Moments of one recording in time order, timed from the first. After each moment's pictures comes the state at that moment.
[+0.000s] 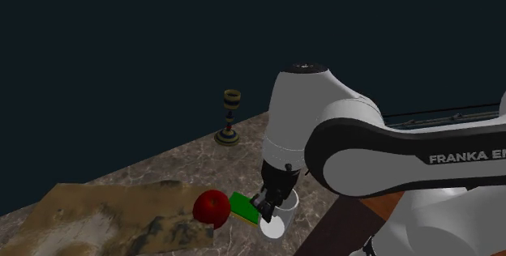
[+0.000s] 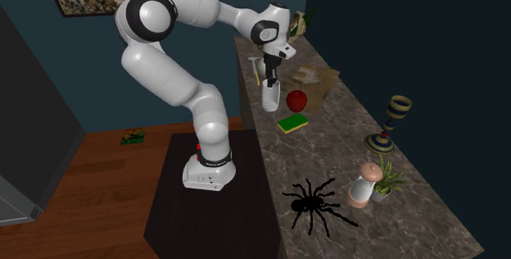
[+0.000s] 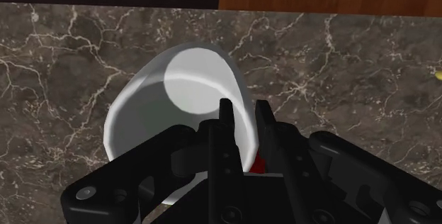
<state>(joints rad) 0.18 -0.62 0.59 -2.61 0.42 1.98 0.40</state>
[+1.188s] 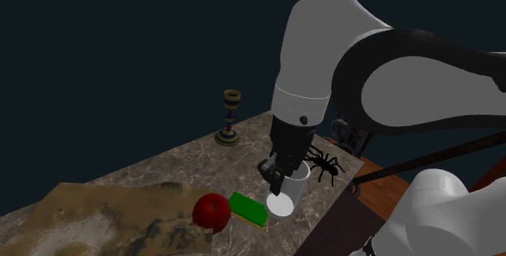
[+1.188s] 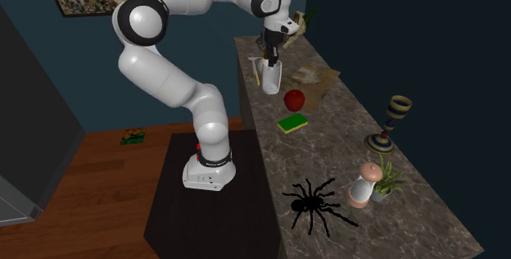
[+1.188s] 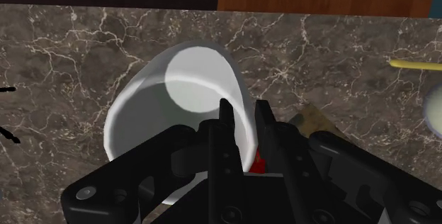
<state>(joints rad) 0.17 -0.68 0.51 -2.40 0.36 1.72 0.43</state>
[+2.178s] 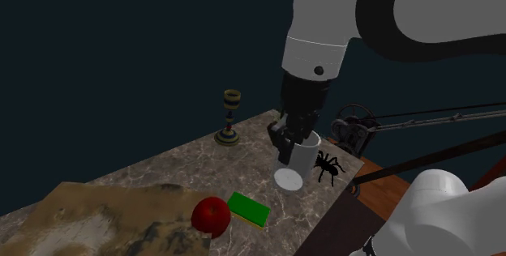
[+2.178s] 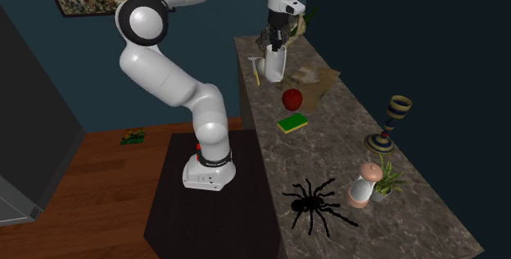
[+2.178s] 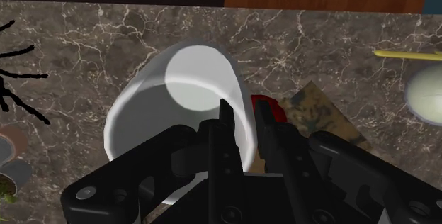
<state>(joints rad) 0.14 -0.66 0.44 -2.23 0.31 1.55 0.41</state>
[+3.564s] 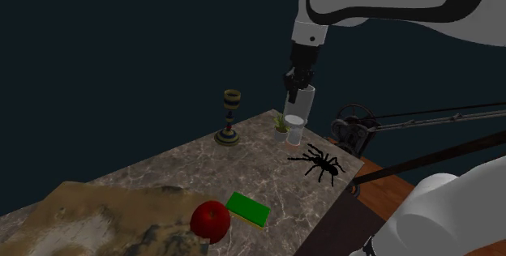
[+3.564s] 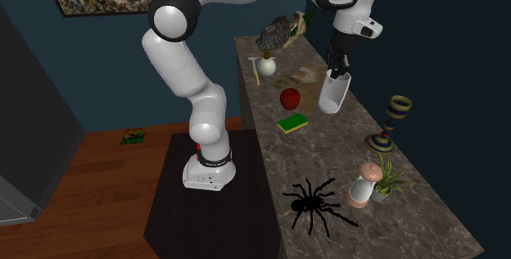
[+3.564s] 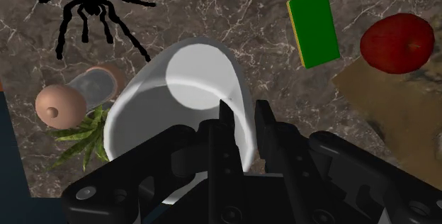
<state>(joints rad) -0.05 -0.38 0.11 -2.06 0.06 1.61 -0.02</state>
